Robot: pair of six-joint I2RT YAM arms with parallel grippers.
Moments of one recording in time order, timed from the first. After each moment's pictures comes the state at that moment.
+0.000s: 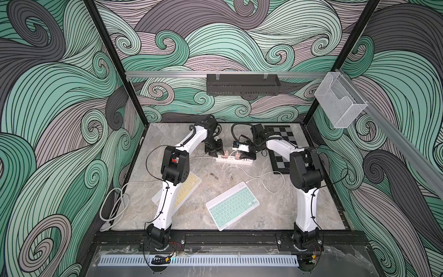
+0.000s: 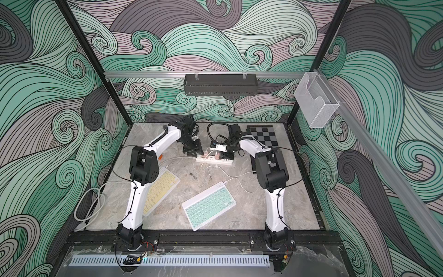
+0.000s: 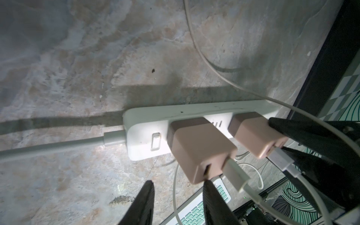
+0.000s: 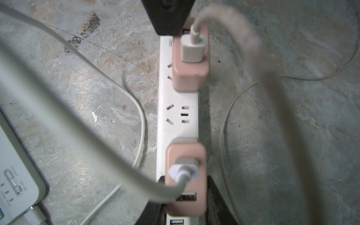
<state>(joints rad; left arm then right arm) -0.40 2.36 2.15 -1.21 0.42 -0.46 0.31 2.11 1.61 -0.71 -0.47 -1.10</state>
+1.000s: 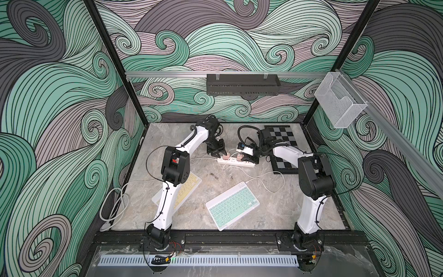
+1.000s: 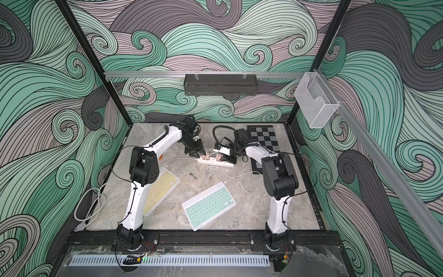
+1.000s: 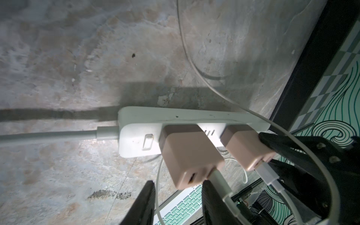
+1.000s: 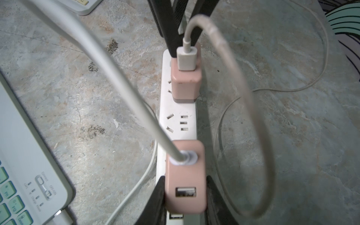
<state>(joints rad) -0.43 2.35 2.14 -1.20 0.46 -0.54 0.28 1.95 1.33 -0.49 -0.57 -1.01</state>
